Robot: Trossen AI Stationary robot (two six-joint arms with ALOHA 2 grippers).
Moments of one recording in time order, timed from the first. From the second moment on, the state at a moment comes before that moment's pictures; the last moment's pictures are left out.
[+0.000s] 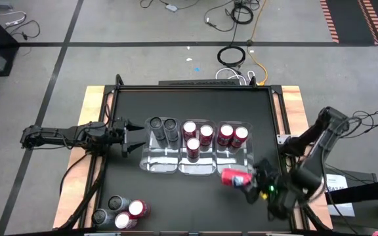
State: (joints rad) left arm -0.03 0.23 0.18 -0.17 -0.15 -0.26; right arm 0.90 1.45 1.39 -1.14 0.62 1.88
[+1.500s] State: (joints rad) left arm -0.03 0.23 0.18 -0.17 -0.15 -0.26; right arm 0.05 1.73 1.39 -1.46 -0.02 0.70
